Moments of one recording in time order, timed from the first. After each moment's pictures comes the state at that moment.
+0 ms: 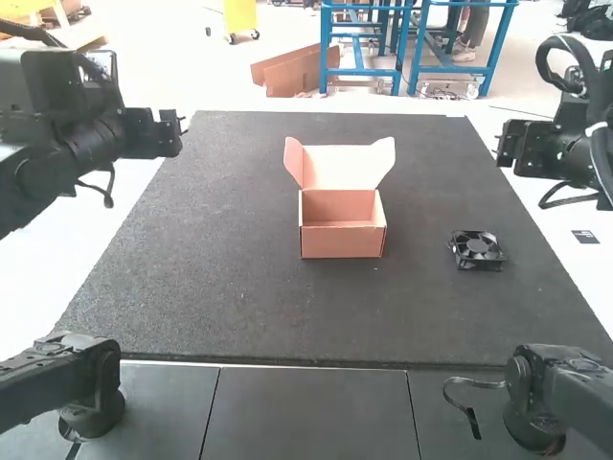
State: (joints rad) left arm -0.14 0.73 0.75 -0.24 -0.05 -0.06; right arm 0.04 0.69 0.83 -0.54 0.07 0.01
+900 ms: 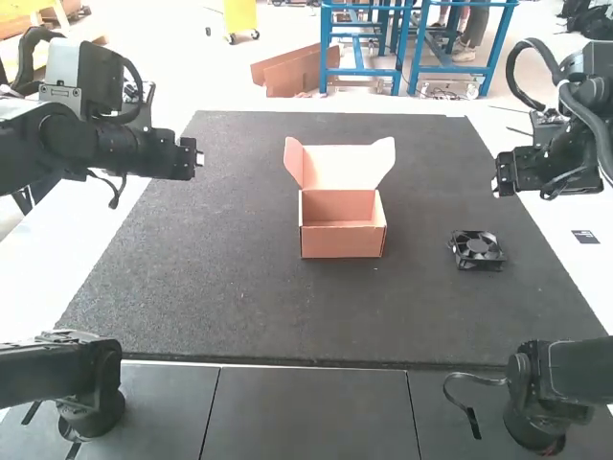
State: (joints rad) left arm -0.18 0.88 0.87 -0.57 -0.05 -0.05; right arm -0.07 1.12 1.03 -0.87 0.08 -0.15
